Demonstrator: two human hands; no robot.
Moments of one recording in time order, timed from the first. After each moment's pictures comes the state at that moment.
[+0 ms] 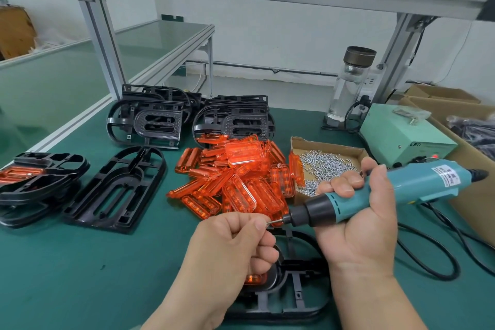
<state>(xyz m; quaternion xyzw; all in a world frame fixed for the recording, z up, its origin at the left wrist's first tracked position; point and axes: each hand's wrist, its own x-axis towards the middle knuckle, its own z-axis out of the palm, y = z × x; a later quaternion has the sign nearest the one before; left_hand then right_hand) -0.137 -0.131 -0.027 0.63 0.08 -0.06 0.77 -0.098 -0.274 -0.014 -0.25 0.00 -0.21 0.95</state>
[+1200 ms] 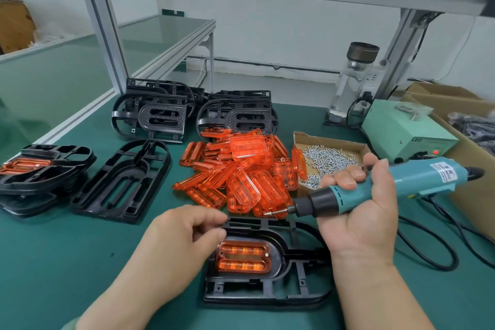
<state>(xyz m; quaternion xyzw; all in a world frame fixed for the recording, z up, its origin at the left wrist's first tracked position) -0.136 -0.064 -0.036 0.89 -0.01 0.02 0.46 -0.096 -0.275 -0.019 -0.24 0.01 -0.21 0.95</state>
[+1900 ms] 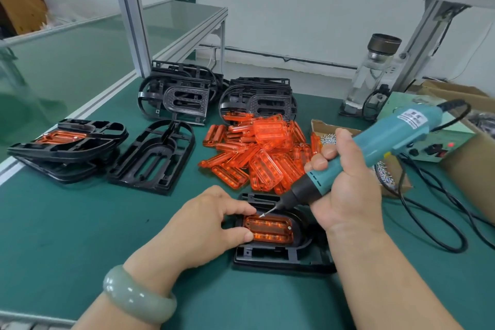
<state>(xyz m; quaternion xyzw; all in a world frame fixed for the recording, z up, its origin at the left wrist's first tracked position) -0.133 -0.045 -0.054 0.92 -0.11 -0.09 0.36 -0.099 -0.232 -0.012 -0.36 0.02 -0.15 0.92</state>
